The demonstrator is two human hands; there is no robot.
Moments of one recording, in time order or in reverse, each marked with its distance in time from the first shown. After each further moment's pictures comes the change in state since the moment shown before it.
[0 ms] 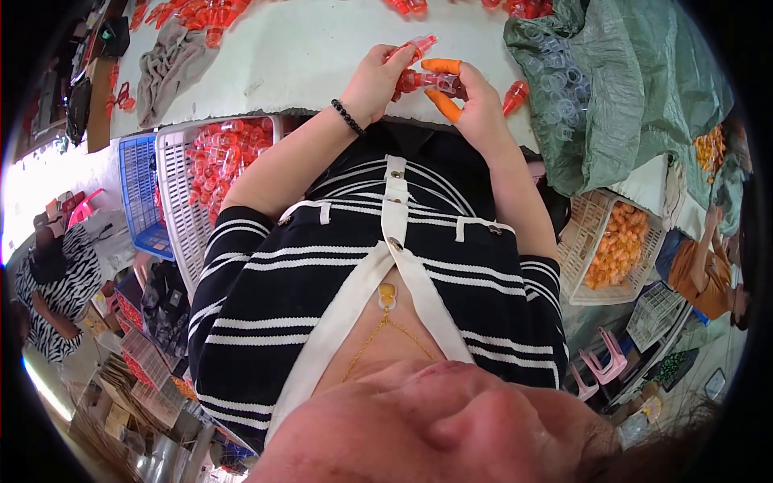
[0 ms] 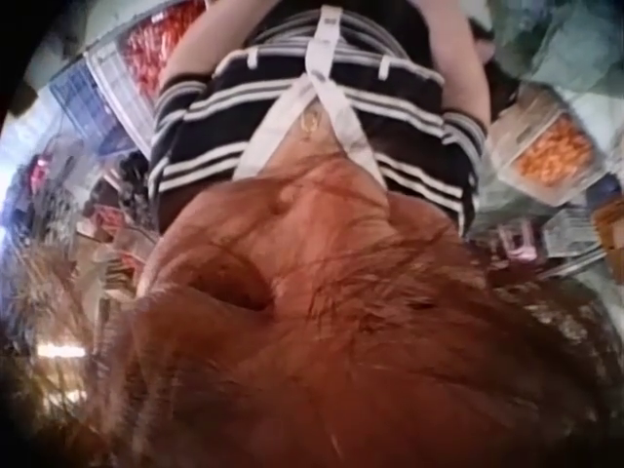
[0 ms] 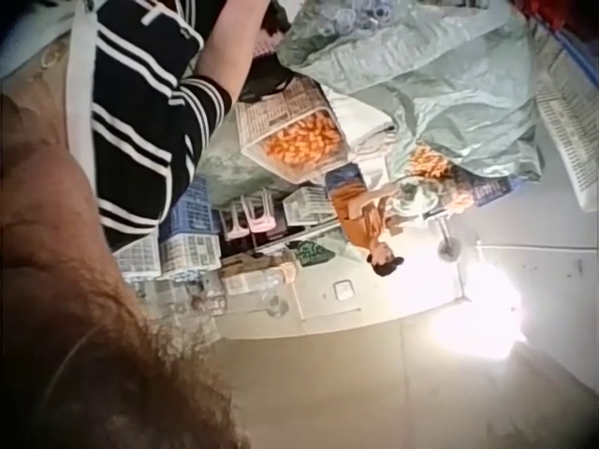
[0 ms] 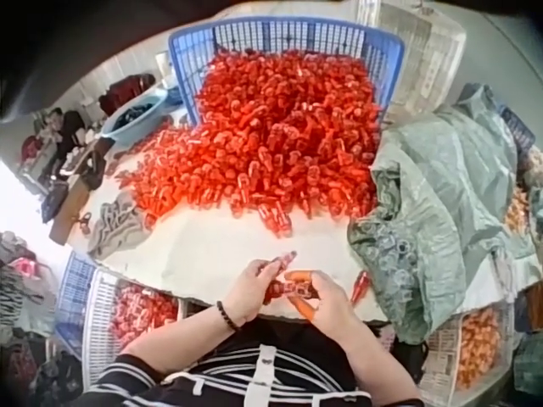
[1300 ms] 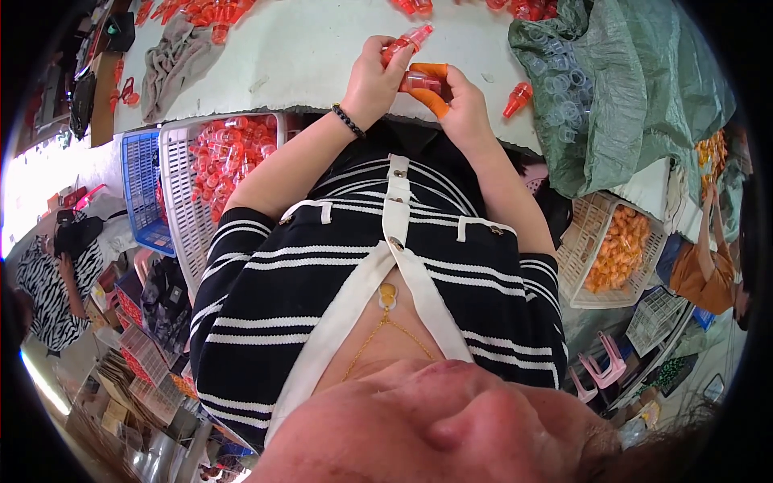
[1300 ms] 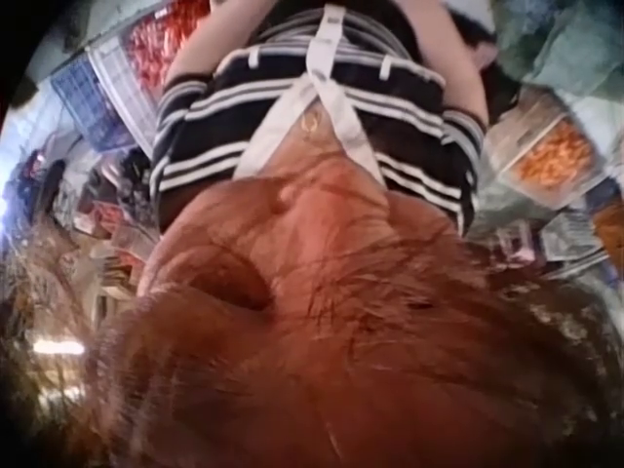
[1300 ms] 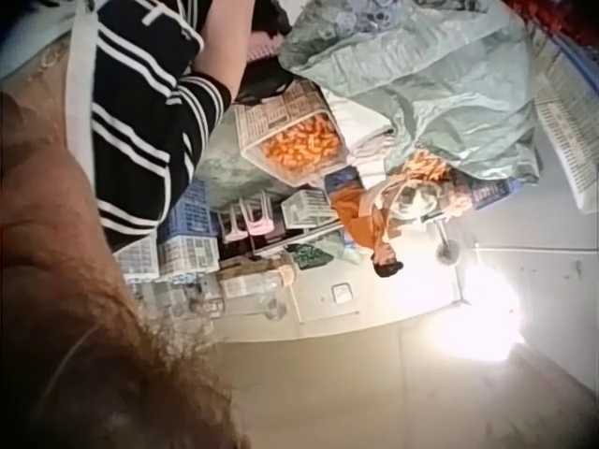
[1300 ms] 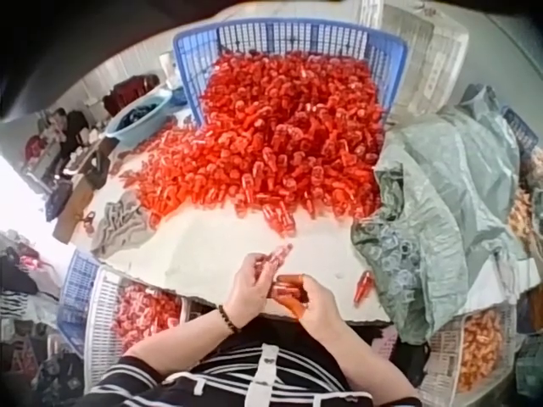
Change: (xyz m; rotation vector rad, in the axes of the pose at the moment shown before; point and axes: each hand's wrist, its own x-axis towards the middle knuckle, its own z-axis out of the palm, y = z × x) left_hand 0.007 -0.019 -0.014 0.251 0.138 0.385; right_hand -0.001 0.013 0.031 0.075 0.037 0.007
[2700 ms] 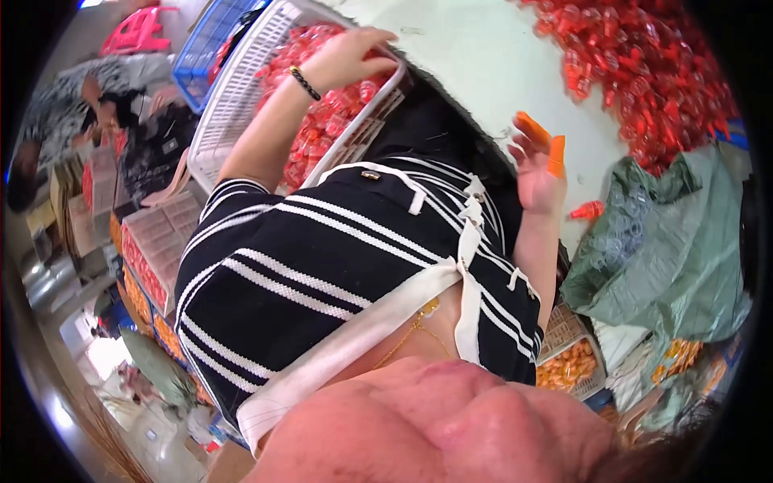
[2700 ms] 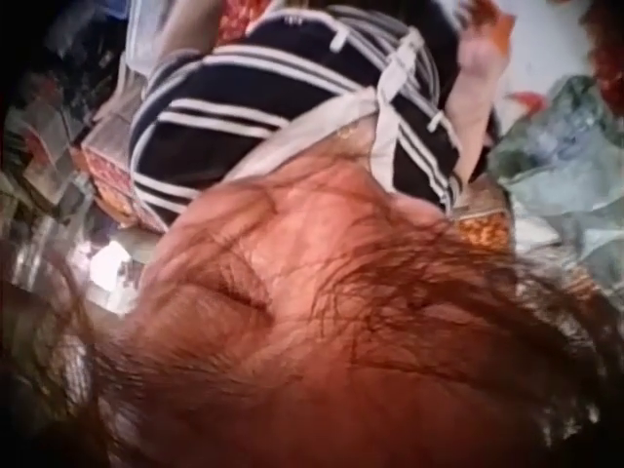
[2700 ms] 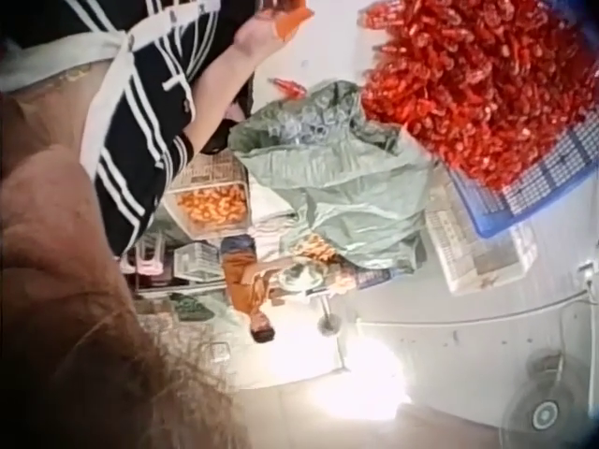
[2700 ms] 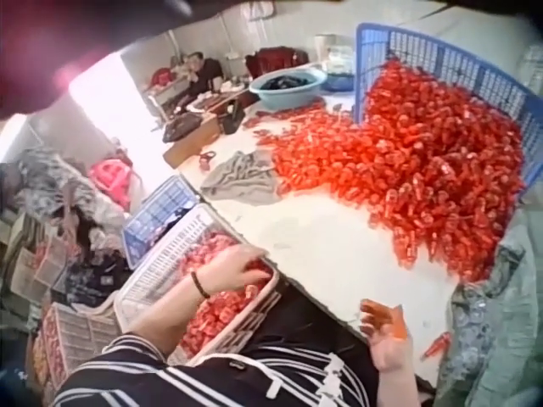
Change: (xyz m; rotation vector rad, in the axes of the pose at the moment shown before) left_hand -0.083 -0.001 -0.221 0.929 -0.001 0.192; right_hand 0.009 0.015 0.009 0.751 -0.289 0.468
